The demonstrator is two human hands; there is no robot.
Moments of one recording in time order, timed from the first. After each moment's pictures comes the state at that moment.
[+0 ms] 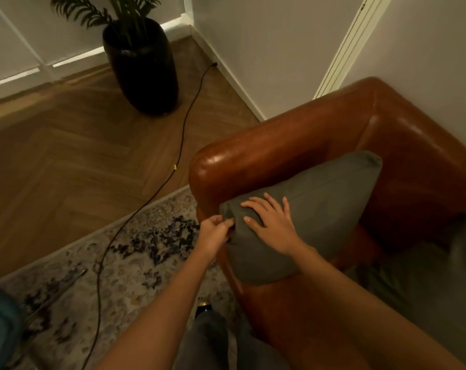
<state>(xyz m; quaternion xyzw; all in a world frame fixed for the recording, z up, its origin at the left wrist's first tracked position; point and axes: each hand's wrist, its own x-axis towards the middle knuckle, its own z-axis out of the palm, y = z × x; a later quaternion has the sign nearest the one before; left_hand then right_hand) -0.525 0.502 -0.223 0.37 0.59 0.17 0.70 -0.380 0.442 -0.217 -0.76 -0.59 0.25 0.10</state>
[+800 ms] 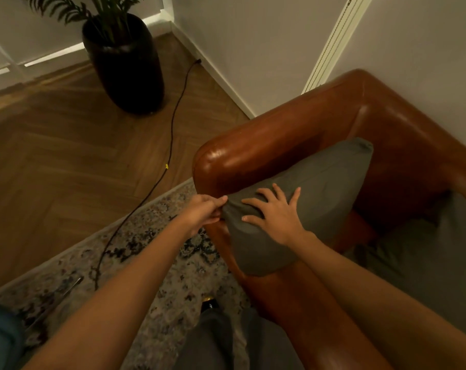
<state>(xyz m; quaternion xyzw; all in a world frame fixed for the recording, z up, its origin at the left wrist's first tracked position) -0.571 0.564 -0.202 0.46 0.53 0.04 0.71 -0.414 0.444 -0.204 -0.79 -0.60 0.17 -0.01</state>
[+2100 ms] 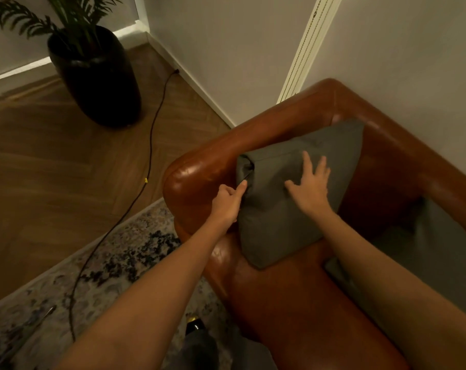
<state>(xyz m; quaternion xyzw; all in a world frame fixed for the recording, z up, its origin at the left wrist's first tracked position) -0.441 0.549 -0.209 0.54 0.52 0.08 0.66 -0.282 0.453 -0.168 -0.91 -0.29 0.20 0.22</state>
